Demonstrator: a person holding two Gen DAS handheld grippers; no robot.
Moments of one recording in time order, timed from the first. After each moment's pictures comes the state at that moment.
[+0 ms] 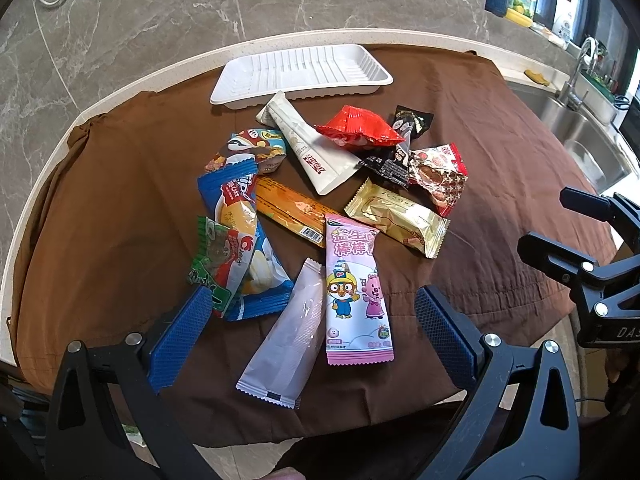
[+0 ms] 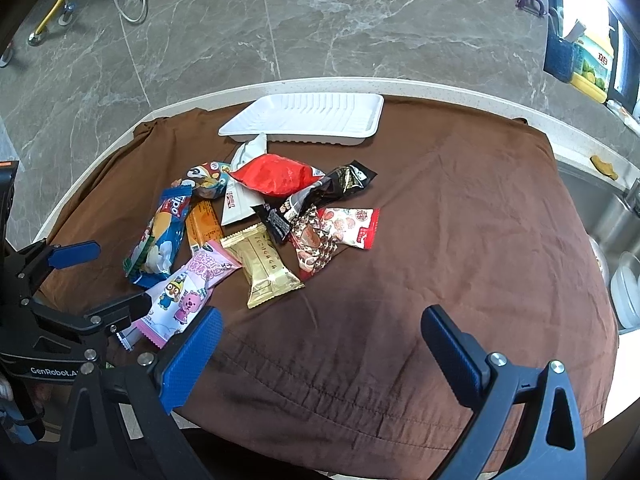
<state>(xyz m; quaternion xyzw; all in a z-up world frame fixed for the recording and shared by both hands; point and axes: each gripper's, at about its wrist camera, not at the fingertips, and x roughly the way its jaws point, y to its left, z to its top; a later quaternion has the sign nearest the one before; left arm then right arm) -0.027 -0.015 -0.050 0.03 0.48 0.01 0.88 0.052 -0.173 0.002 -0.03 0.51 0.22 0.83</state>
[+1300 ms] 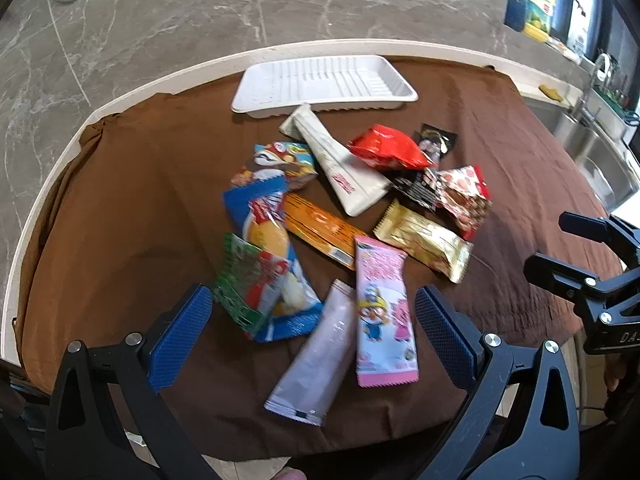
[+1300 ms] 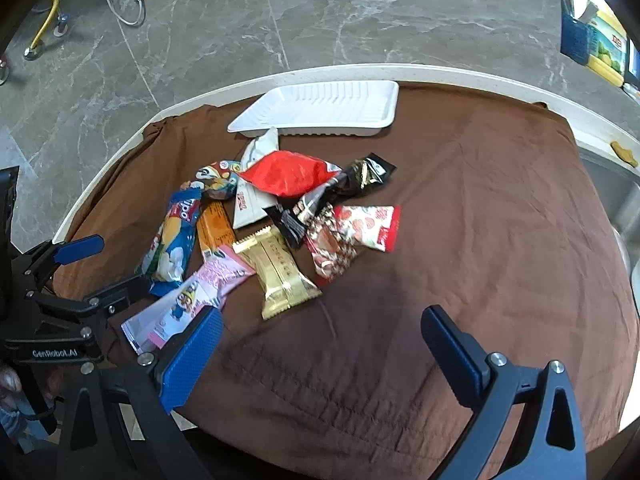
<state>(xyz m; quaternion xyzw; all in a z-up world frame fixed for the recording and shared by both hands) -0.012 0.010 -0.040 0.02 0.47 0.03 0.88 0.073 -0.167 -0.008 0.00 0.53 0.24 0.81</state>
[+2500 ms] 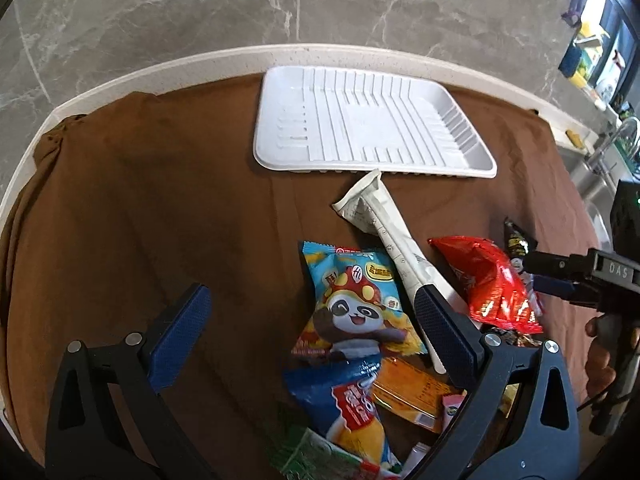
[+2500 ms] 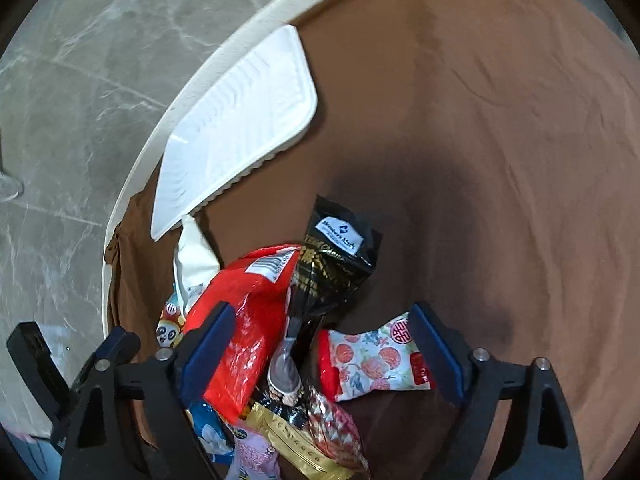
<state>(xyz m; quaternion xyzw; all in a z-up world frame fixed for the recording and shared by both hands) 0.176 0.118 -0.051 -0.03 0.51 0.00 0.86 0.224 -0.163 -0.099 0.26 0.66 0.12 0.69</state>
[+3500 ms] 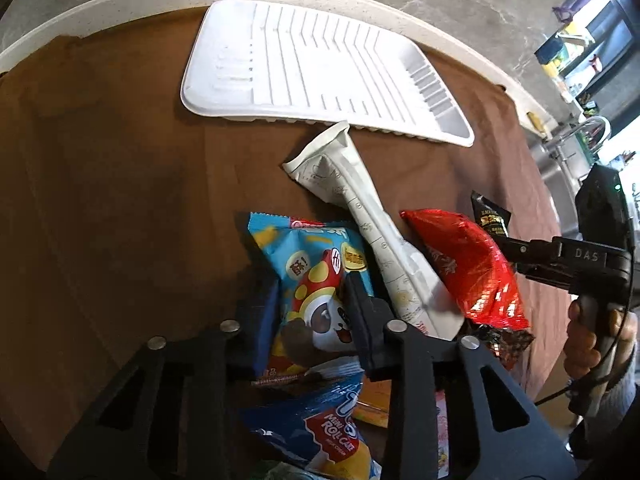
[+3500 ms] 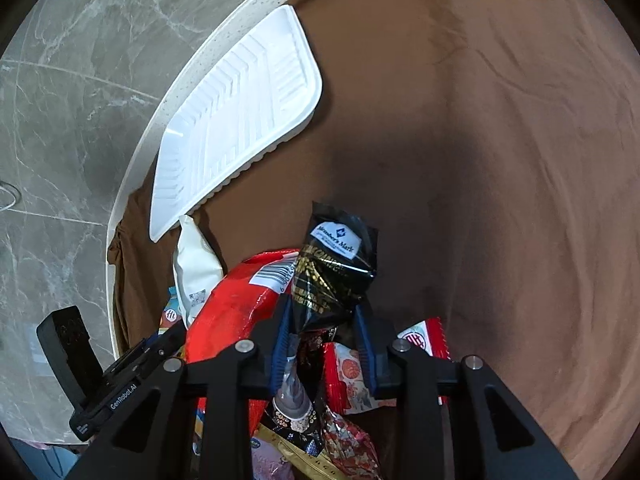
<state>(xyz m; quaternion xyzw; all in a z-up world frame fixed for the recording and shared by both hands) 0.219 0.106 -0.117 -0.11 0.57 -0.12 0.81 0.235 -0.159 -0.105 0.27 0.68 0.13 0.67</state>
